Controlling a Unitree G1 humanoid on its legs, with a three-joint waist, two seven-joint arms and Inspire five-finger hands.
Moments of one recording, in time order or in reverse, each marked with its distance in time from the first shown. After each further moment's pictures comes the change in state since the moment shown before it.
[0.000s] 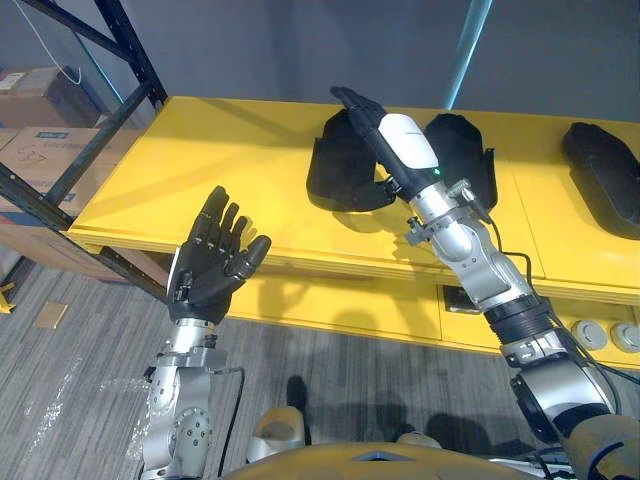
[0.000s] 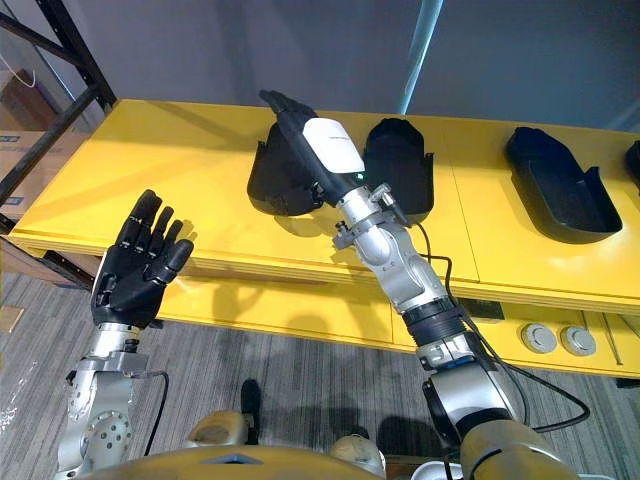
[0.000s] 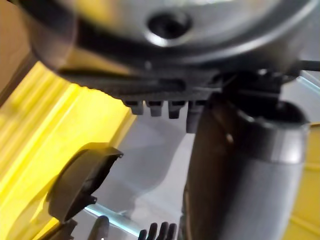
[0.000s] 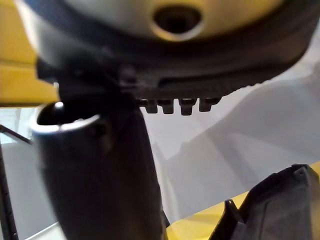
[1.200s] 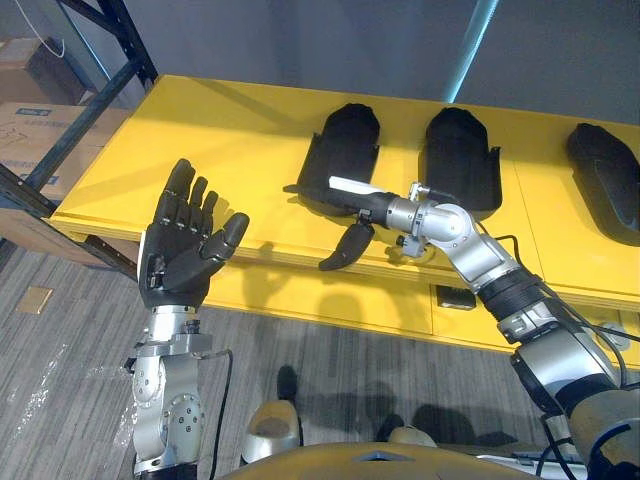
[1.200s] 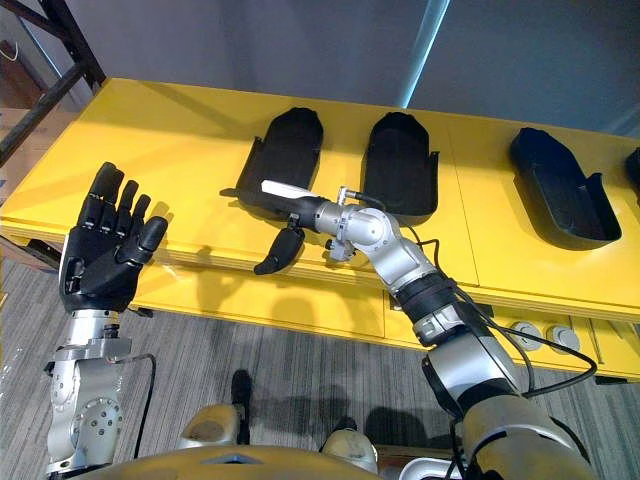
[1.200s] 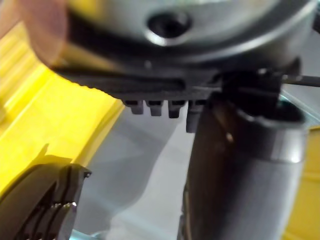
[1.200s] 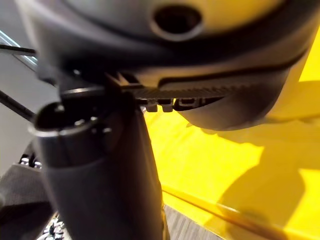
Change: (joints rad) left arm -0.063 -0.031 0.103 -0.071 0.037 -0.004 0.031; right arm -0.206 -0.044 0.235 0.196 0.300 0.069 0.703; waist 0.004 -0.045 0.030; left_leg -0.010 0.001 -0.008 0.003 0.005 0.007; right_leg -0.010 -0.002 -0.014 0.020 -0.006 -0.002
